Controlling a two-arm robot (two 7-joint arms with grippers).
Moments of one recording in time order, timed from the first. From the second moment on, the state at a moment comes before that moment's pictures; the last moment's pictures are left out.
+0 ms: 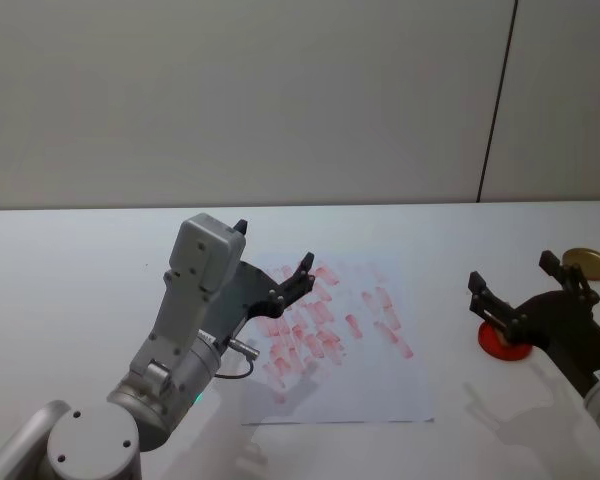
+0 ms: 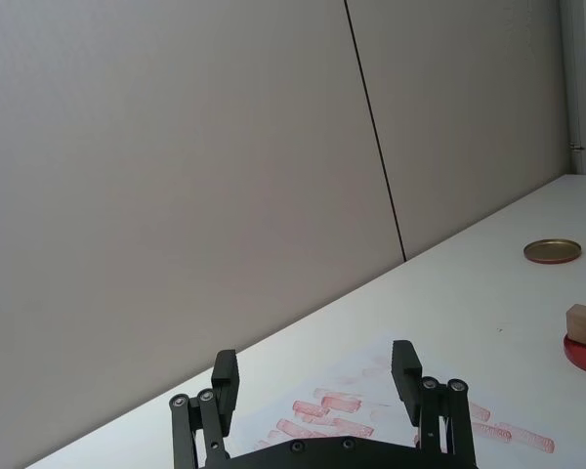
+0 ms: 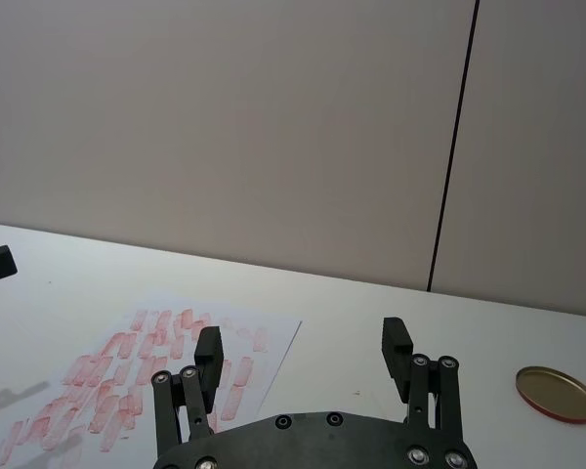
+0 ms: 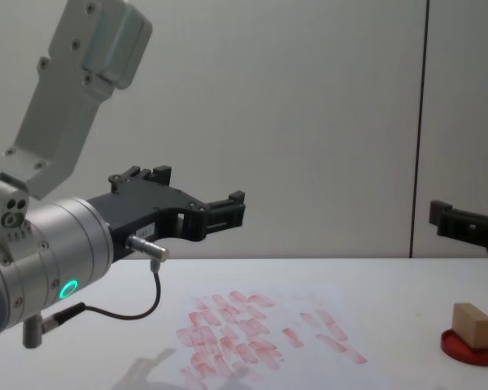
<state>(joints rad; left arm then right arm) -0.24 0.38 0.45 -1.63 -0.20 0.01 -0.01 -0.01 0.34 -0.23 -1.77 0.29 0.03 0.07</state>
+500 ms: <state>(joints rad) -0.24 0.38 0.45 -1.63 -0.20 0.01 -0.01 -0.01 0.34 -0.23 -1.77 0.29 0.03 0.07</state>
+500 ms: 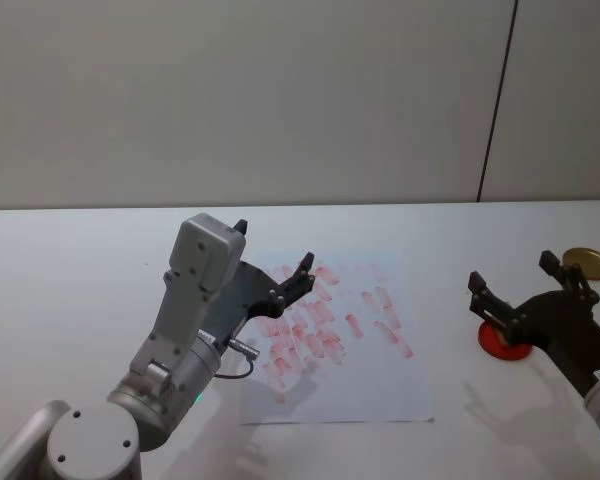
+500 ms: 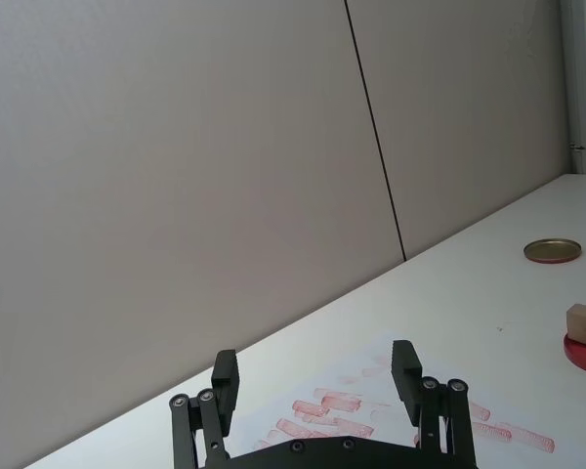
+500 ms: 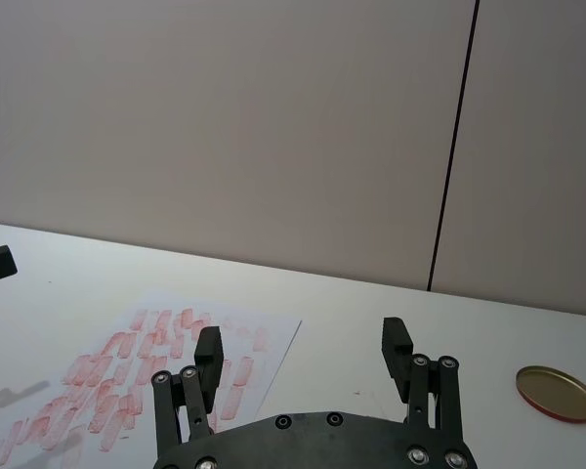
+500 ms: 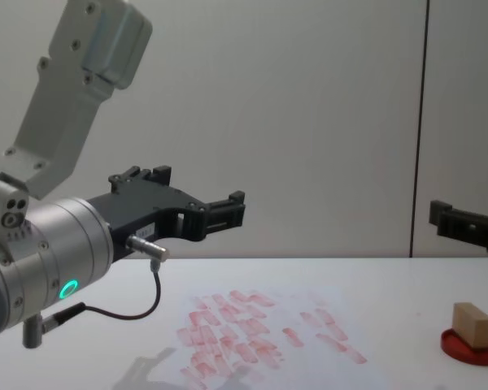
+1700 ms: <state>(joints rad) -0.24 0.38 0.45 -1.63 -0.20 0.01 -0.01 0.02 0.26 -0.24 -1.76 0.31 0.27 -0.11</state>
